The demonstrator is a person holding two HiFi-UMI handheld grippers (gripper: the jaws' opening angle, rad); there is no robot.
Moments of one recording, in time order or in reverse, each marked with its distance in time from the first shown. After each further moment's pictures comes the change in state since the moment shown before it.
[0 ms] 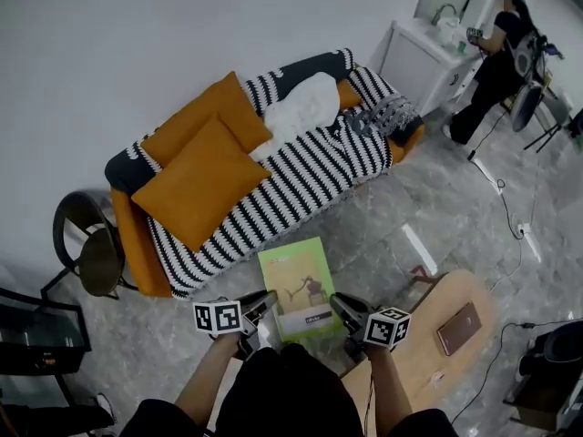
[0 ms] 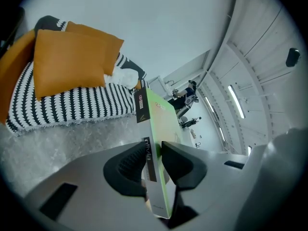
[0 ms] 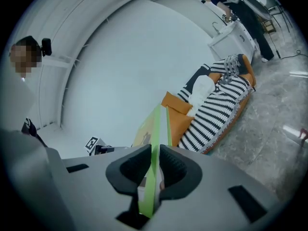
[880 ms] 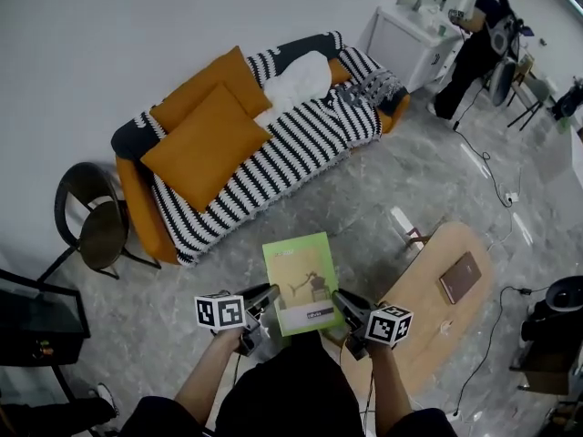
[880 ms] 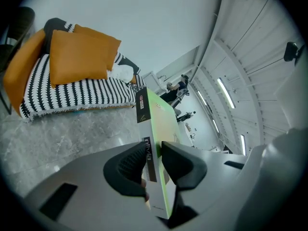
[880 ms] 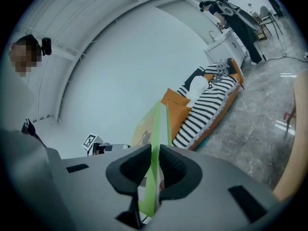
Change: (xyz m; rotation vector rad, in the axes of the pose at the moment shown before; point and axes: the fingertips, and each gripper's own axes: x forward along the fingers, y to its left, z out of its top) left arm -0.131 0.001 -0.171 0.063 0.040 -0.053; right arm -0.082 0.095 -0.193 -0.014 -0.044 -0.073
